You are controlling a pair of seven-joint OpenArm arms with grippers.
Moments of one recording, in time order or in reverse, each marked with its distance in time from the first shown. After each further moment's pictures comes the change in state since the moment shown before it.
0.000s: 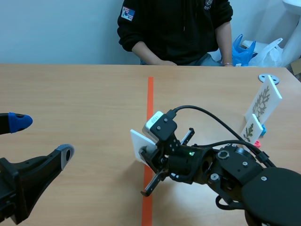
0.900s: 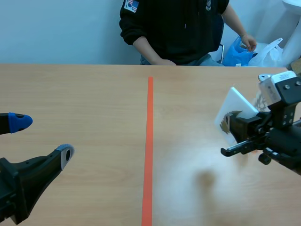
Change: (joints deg) left arm 0.0 0.0 0.0 0.0 0.0 0.0 0.0; right arm -21.2 5.2 34.4 26.7 18.2 0.3 -9.7
